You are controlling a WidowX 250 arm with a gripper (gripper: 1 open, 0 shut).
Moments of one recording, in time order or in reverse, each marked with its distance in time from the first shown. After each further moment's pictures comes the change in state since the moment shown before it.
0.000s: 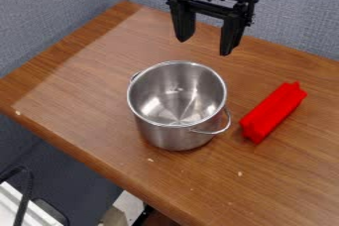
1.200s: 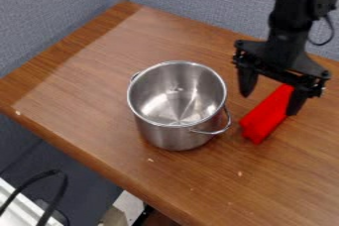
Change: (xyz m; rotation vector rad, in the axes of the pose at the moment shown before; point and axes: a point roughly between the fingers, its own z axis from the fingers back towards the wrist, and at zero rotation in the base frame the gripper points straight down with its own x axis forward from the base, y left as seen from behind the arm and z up) arm 0.014 -0.069 -0.063 0.051 -0.123 -0.008
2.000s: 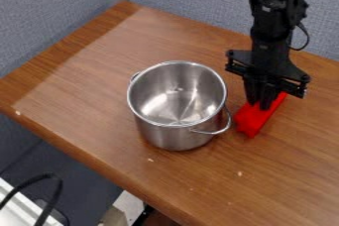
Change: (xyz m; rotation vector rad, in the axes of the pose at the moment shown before) arm 0.022 0.007 -0.031 -0.079 -0.016 -0.068
